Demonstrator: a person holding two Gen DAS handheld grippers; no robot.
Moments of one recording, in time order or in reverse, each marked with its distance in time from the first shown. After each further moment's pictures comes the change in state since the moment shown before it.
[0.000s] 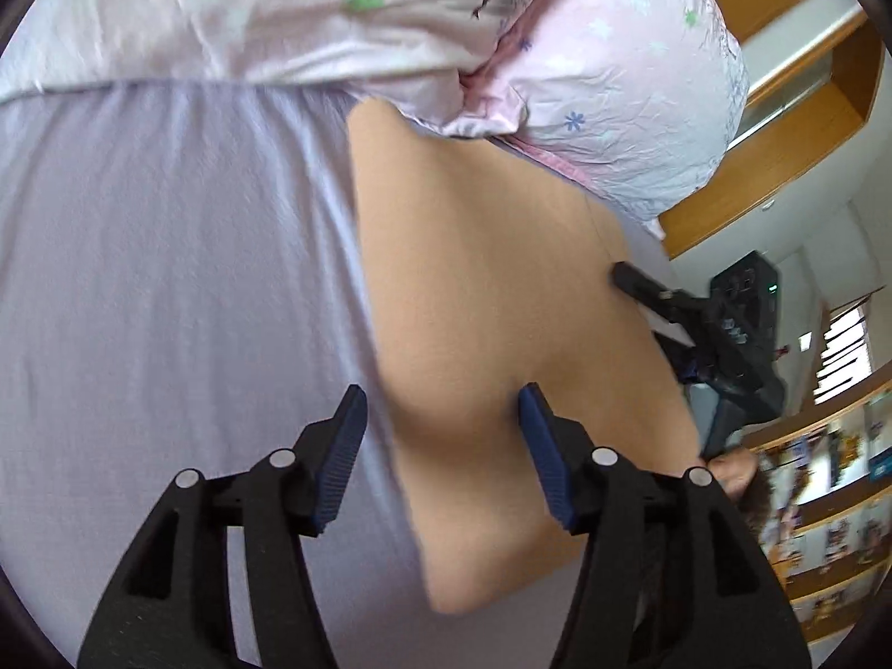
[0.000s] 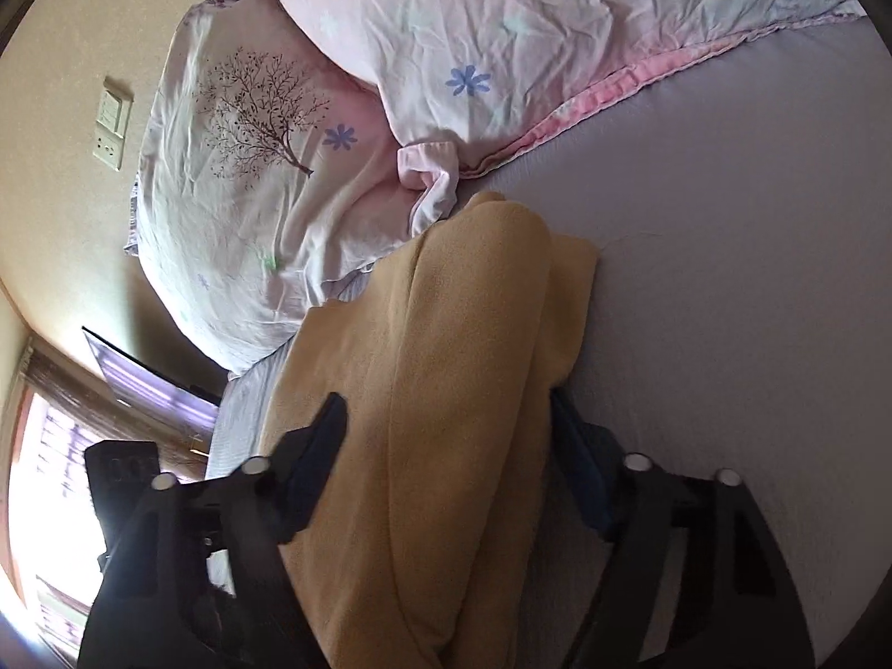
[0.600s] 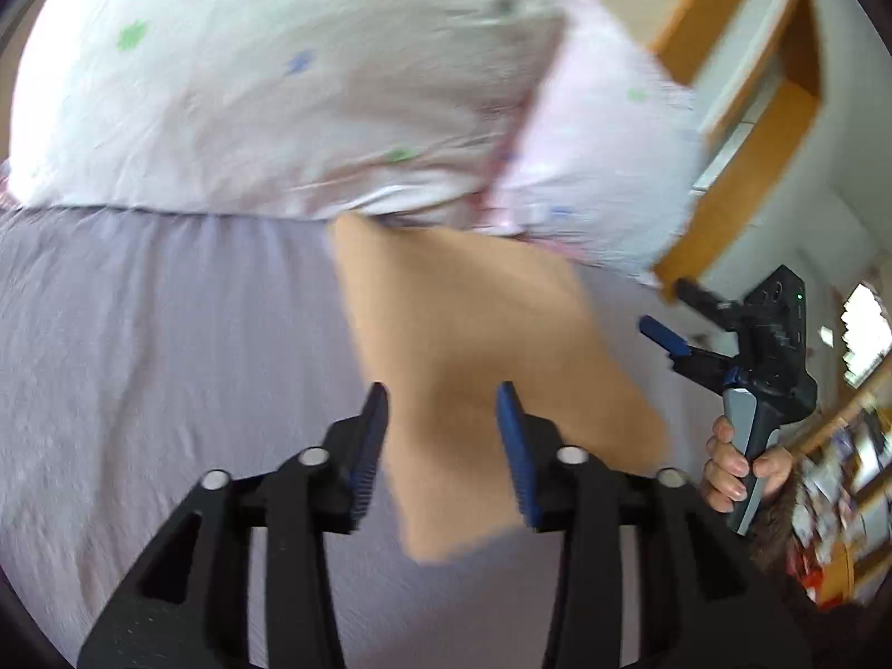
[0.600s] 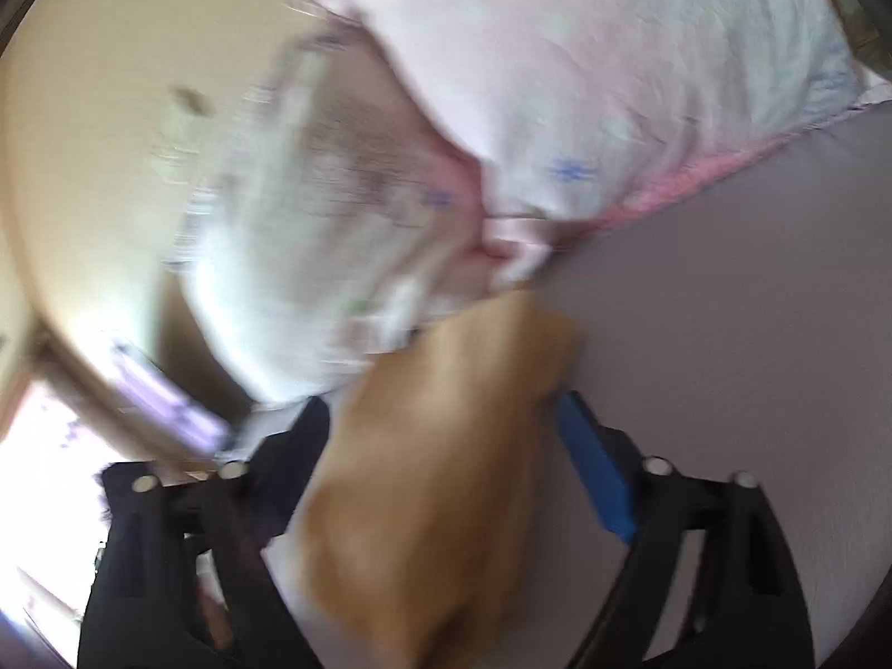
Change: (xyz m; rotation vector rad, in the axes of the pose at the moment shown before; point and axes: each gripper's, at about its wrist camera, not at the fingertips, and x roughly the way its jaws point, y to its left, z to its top) left arm -0.095 -0.006 -0.023 0.186 -0.265 0.059; right arm -0.054 0.087 -0.037 -0.151 -0.123 0.199
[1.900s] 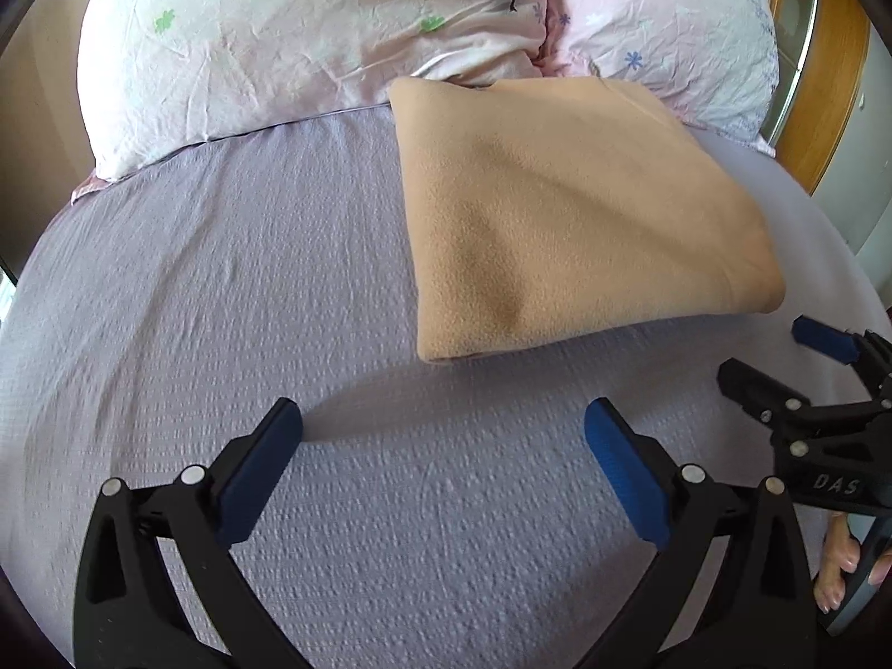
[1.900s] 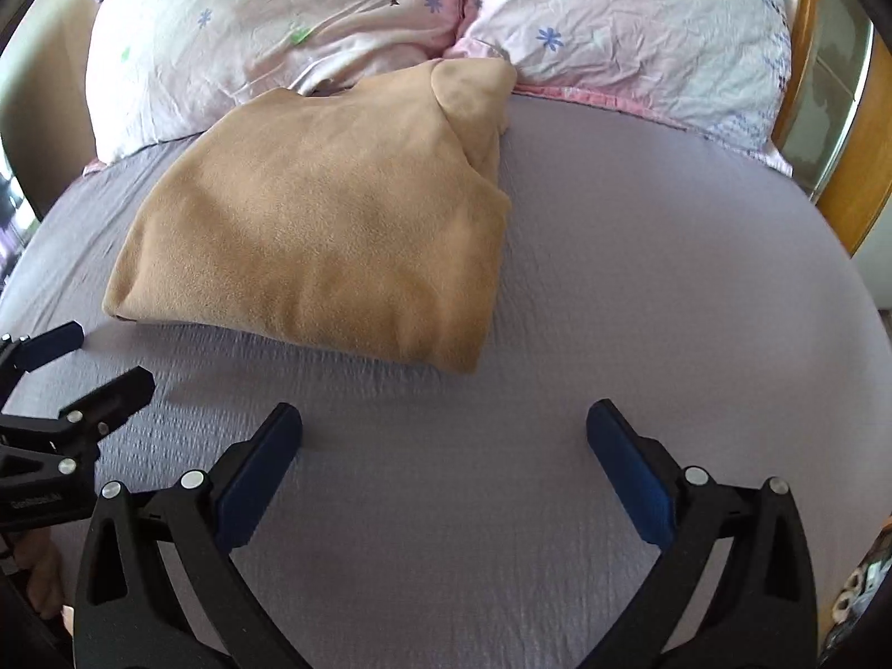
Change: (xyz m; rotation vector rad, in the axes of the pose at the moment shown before) left arm 0.046 -0.038 -0.077 0.140 0.168 0.494; right arm 0.036 0.034 -0.134 -0.322 0.200 -0.847
